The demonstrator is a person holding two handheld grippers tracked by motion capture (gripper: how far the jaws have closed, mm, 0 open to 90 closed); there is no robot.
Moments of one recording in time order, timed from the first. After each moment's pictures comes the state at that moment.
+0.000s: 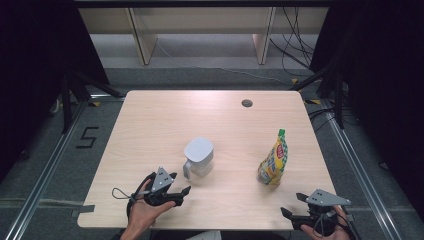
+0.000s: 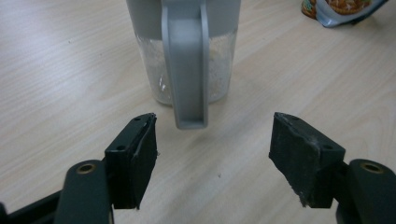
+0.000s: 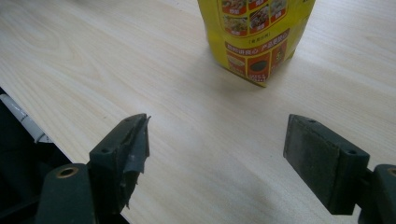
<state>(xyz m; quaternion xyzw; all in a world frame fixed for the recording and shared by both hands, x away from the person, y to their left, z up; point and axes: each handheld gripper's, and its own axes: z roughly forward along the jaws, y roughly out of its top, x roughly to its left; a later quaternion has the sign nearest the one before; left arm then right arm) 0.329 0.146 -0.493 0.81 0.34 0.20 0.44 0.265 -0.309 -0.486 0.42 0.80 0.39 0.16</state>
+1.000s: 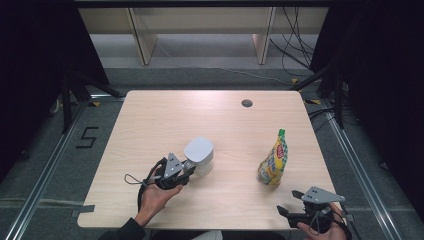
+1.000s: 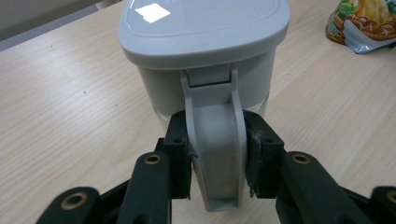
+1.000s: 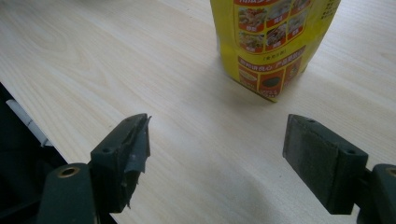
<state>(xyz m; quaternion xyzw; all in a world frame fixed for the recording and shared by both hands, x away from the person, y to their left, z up) 0.367 0.125 -0.485 0.81 0.31 0.26 0.44 0.272 -0.300 -0.484 0.40 0.81 0.39 0.16</state>
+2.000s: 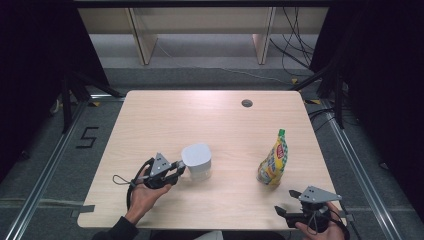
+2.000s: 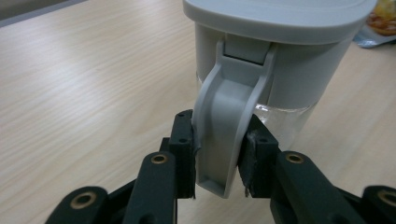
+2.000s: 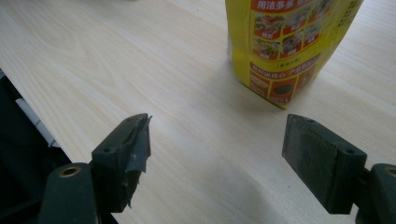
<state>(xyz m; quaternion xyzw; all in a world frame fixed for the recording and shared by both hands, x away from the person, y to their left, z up) 0.366 0.154 -0.492 0.80 0.33 0.22 0.45 0.276 -0.296 -0.484 0.38 0.82 0.39 0.16</state>
